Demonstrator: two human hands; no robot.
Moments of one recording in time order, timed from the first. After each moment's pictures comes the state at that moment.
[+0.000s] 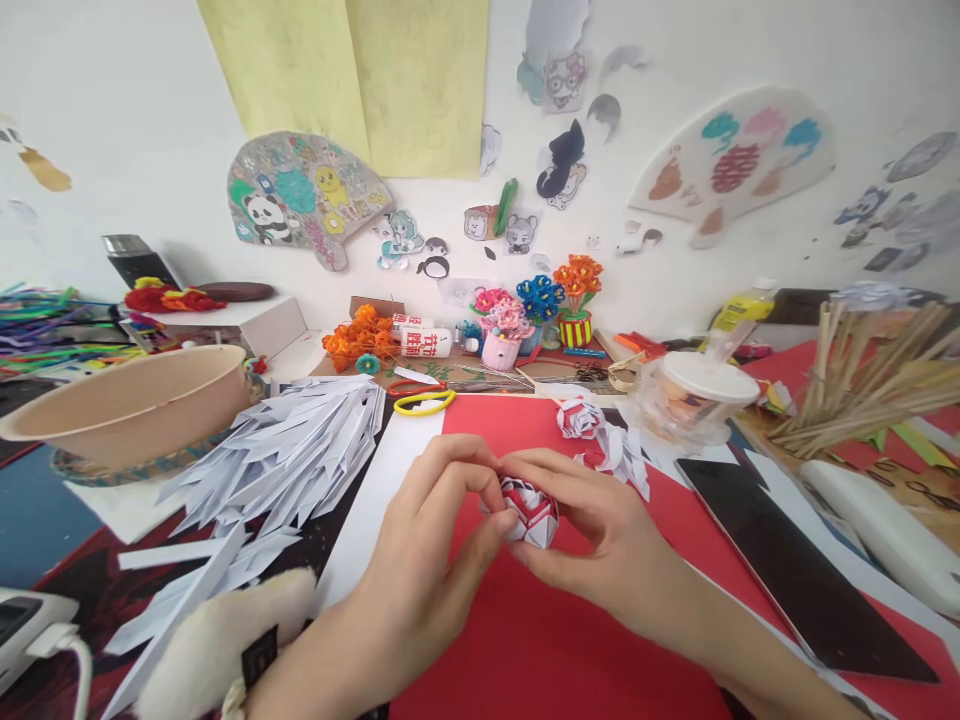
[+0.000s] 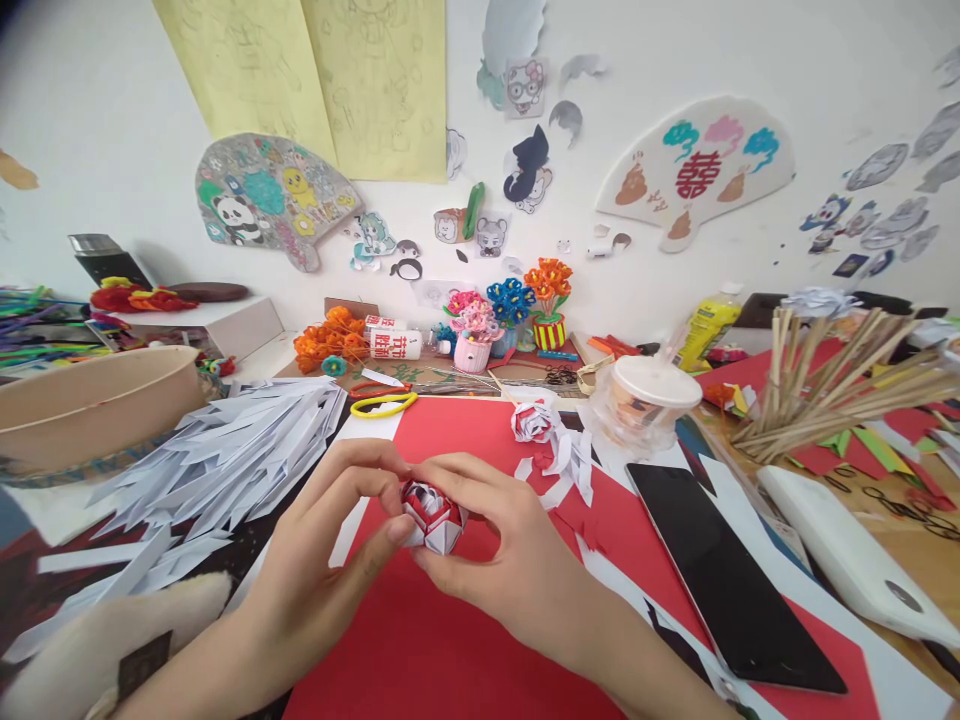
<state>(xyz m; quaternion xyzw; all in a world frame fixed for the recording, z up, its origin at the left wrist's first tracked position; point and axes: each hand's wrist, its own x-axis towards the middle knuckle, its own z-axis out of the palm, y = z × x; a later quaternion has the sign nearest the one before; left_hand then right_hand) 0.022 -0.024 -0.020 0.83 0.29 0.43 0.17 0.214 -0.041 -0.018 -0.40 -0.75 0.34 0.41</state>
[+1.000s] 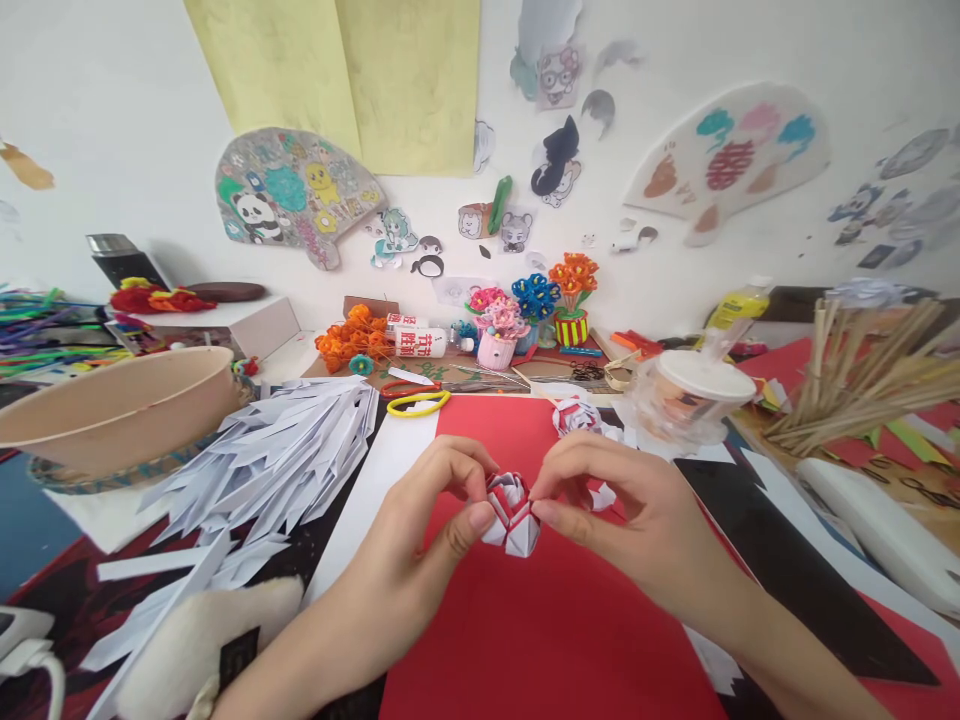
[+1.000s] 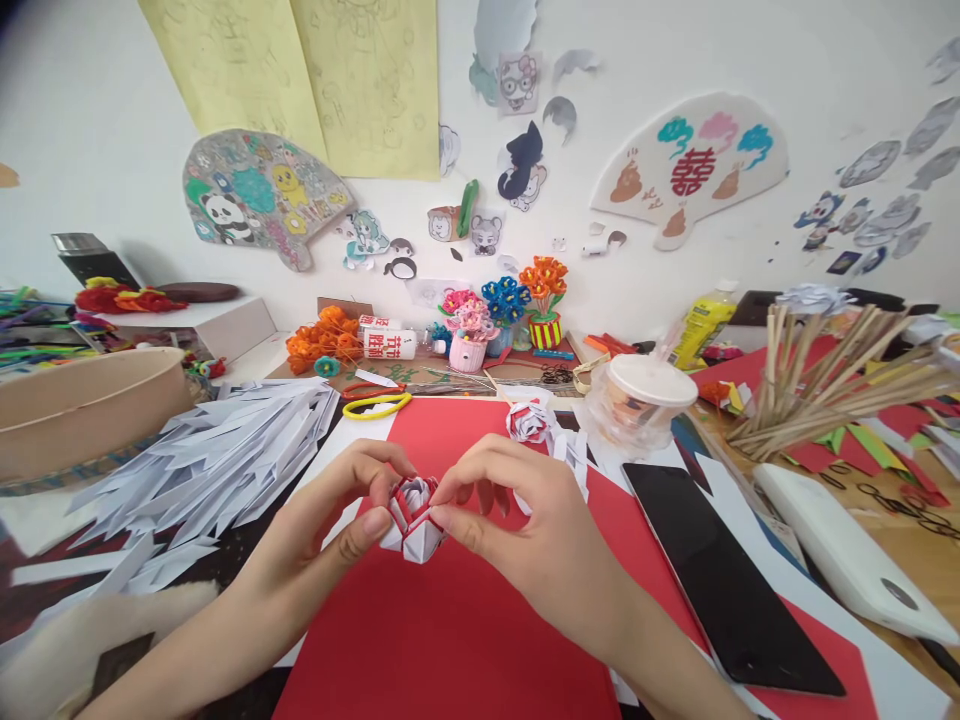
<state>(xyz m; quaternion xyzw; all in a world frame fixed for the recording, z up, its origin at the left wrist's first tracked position) 0.018 -0.016 -0.013 0.77 0.30 0.38 0.42 0.230 -0.039 -0.005 -0.42 -0.73 0.31 0.45</state>
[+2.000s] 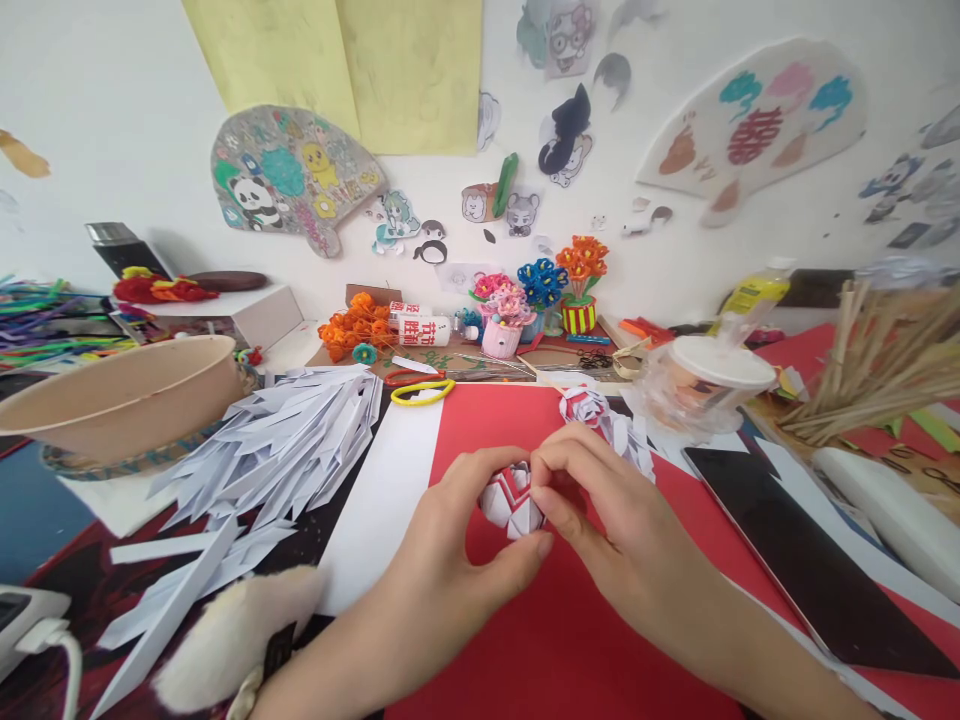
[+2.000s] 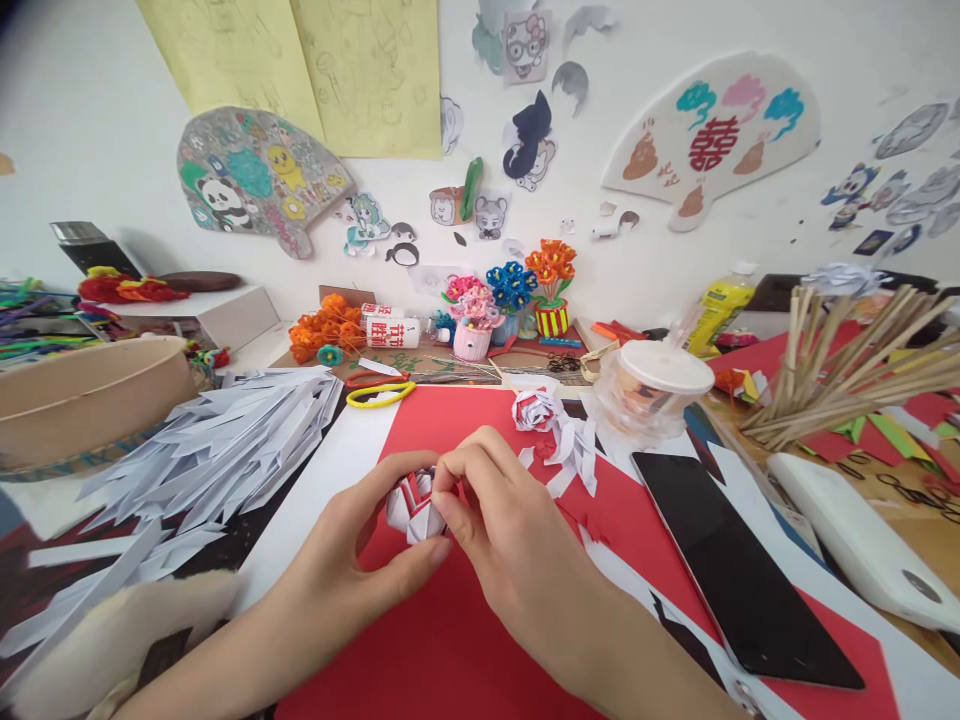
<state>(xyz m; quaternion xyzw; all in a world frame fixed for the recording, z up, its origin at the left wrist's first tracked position) 0.037 -0.029 -0.024 0.76 0.38 0.34 0.41 0.213 -0.048 -0.012 -0.48 -0.75 0.26 0.38</state>
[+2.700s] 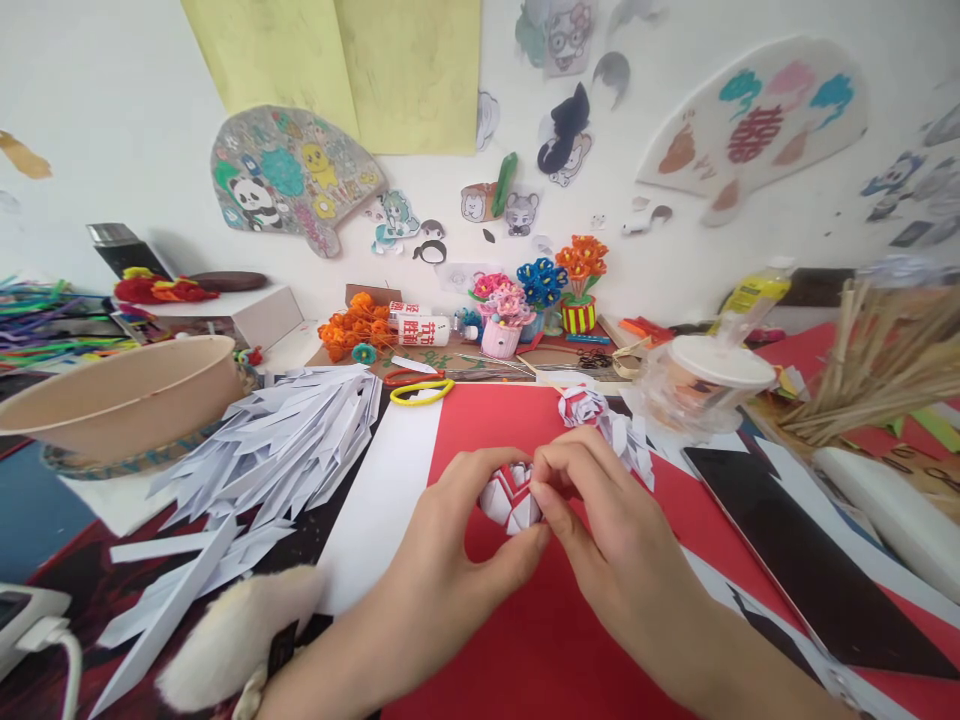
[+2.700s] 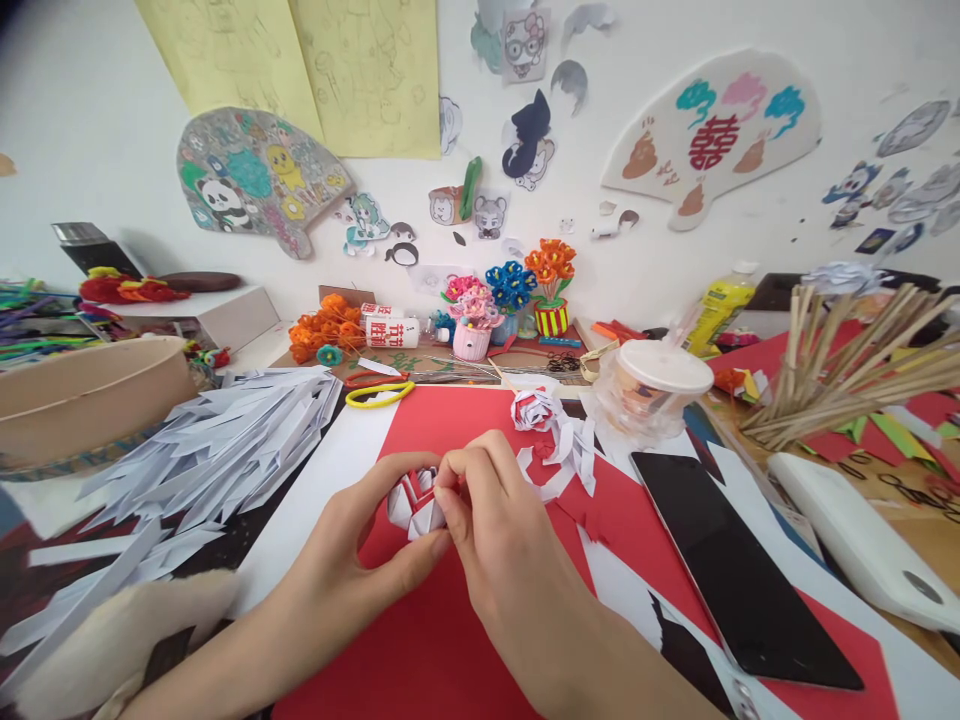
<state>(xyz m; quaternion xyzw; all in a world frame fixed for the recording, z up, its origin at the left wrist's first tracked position) 0.041 -0.028 -0.022 0.77 0.37 0.35 0.38 0.205 -0.052 -0.027 -0.49 -0.74 0.16 0.43</state>
